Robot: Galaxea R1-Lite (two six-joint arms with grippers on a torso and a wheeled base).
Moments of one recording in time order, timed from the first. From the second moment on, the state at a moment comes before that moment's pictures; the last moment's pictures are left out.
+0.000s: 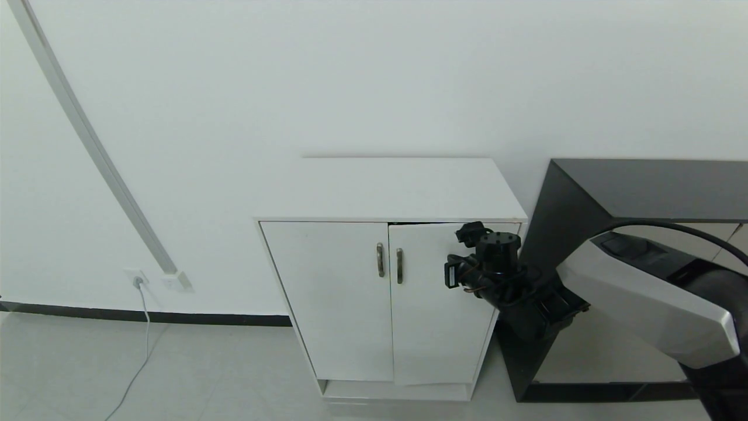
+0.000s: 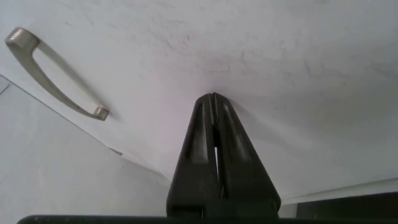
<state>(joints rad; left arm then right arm) 0.00 0.00 0.00 0.00 0.01 -0.01 0.49 2.44 -1.30 -0.91 -0.13 0.06</state>
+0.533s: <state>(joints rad) 0.00 0.00 0.00 0.00 0.01 -0.01 0.48 2.45 -1.35 -0.90 -0.13 0.06</state>
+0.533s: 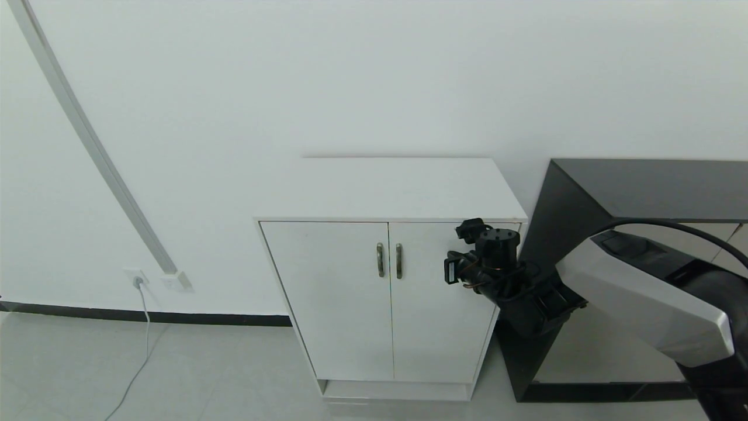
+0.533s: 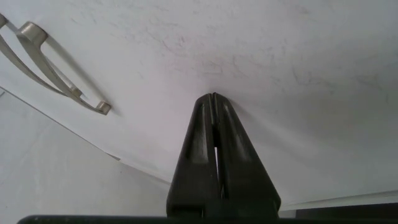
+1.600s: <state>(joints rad) 0.00 0.00 0.00 0.00 0.01 -0.01 0.48 2.46 -1.36 -0.90 -0.14 0.06</state>
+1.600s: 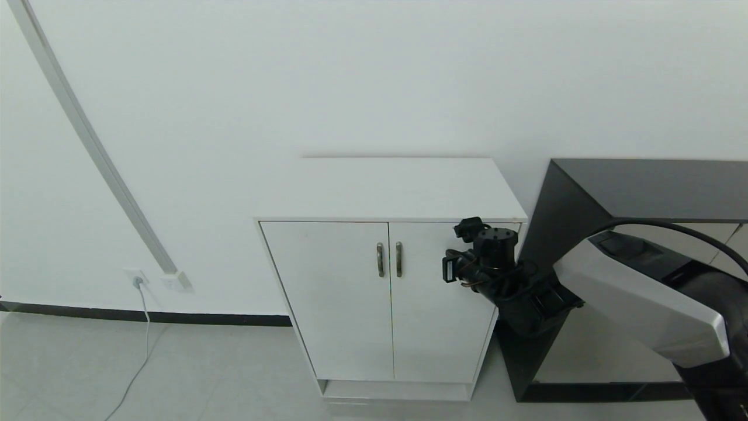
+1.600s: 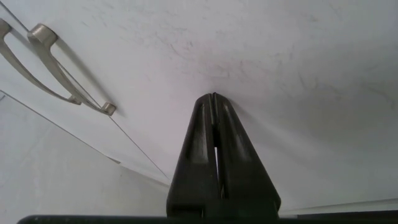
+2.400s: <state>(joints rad) 0.00 0.00 0.00 0.00 0.01 -0.01 0.46 2.16 -0.93 -1.06 -0.17 0.06</state>
